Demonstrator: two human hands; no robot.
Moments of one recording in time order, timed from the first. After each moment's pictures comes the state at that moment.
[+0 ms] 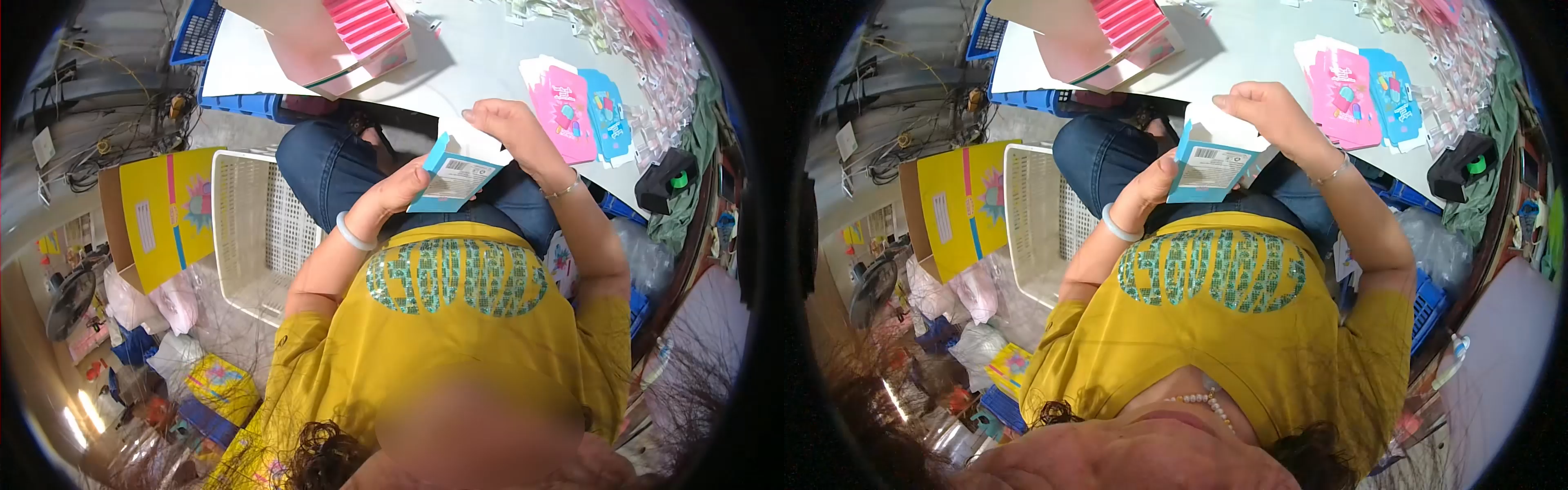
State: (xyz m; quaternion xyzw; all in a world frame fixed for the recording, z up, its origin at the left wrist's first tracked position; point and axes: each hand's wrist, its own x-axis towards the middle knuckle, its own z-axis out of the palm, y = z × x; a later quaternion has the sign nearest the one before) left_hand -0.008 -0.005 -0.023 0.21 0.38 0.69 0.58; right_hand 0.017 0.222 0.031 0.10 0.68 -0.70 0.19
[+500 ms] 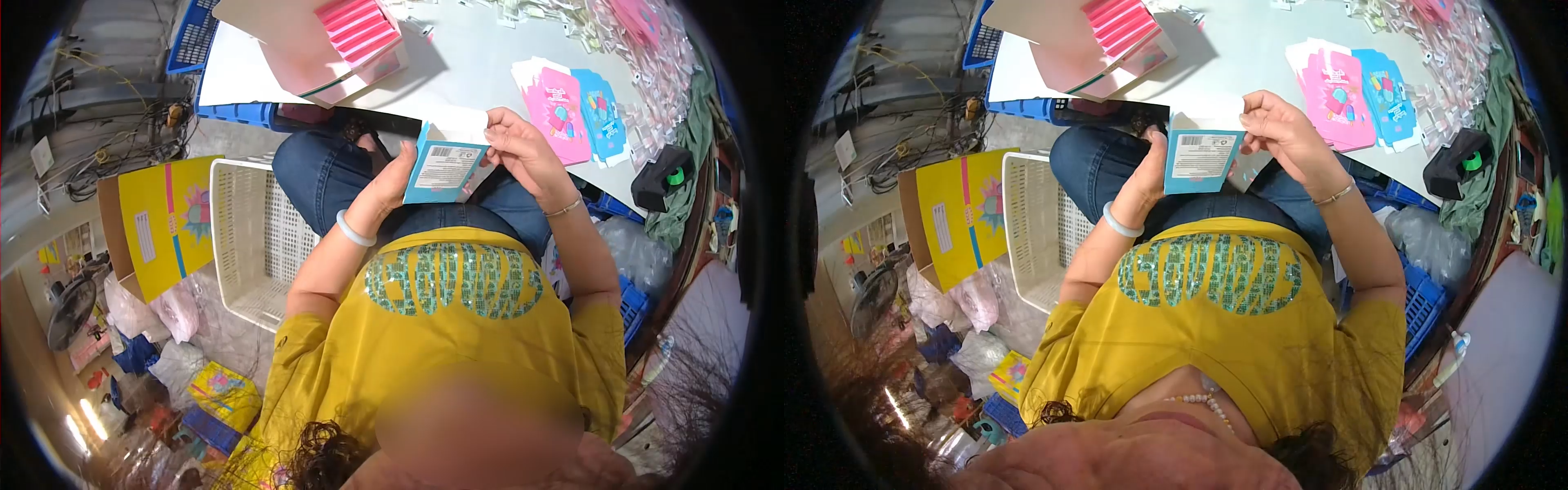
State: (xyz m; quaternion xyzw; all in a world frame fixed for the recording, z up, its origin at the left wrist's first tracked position) left_hand -0.017 0.004 -0.038 0.12 0.34 0.74 0.56; right_hand 0.047 0.232 0.013 0.13 0.43 -0.88 0.15
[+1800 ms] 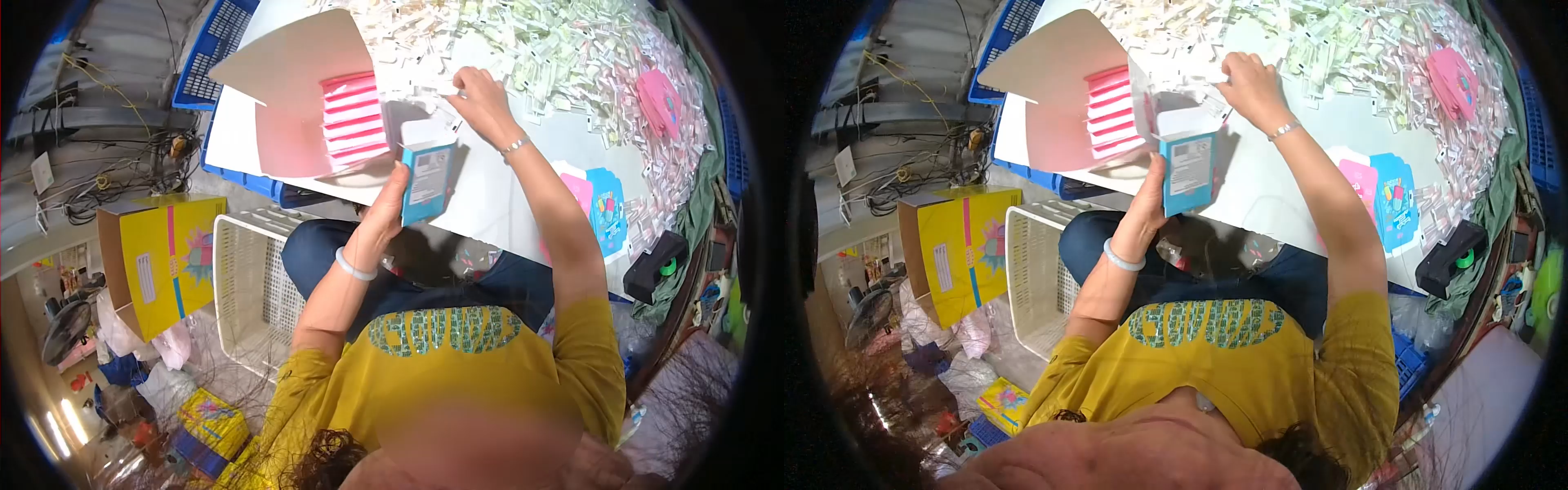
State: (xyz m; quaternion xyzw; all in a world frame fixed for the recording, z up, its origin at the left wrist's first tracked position) left_hand -0.143 0.034 -0.053 0.00 0.43 0.79 0.44; right_hand -0.212 0.274 -0.062 0.05 0.95 -0.29 -0.09
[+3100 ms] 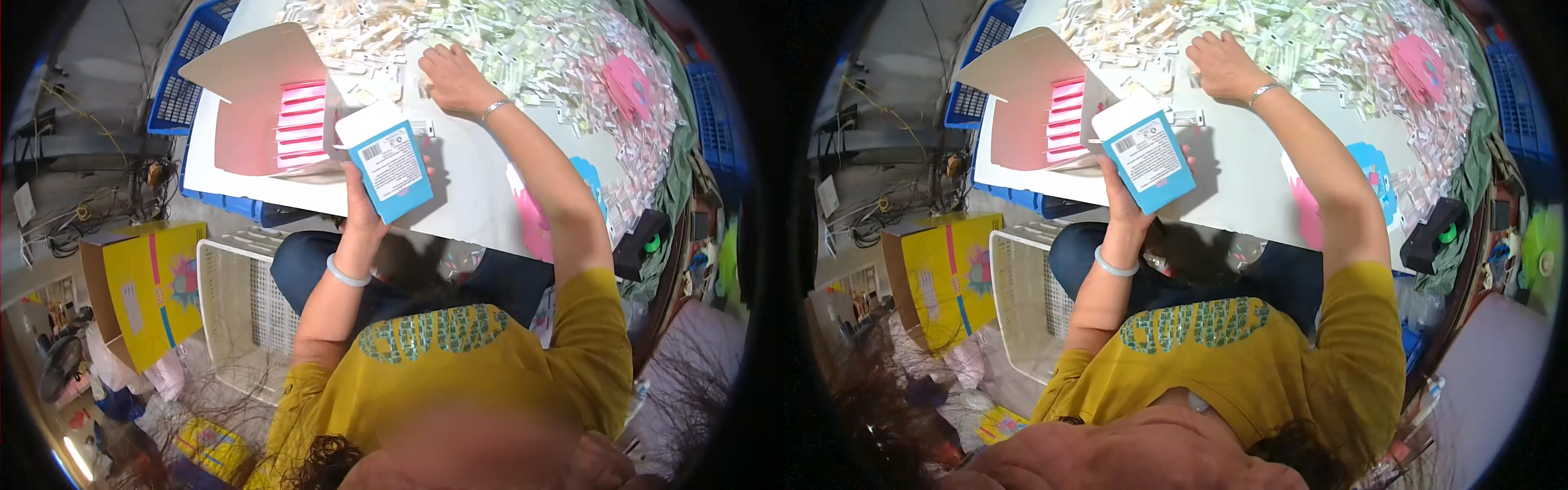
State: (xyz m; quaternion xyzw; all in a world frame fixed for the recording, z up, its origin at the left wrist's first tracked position) left_hand -0.155 0.053 -0.026 0.04 0.31 0.89 0.34; right_hand -0.248 0.307 -0.049 -0.19 0.97 -0.04 -0.14
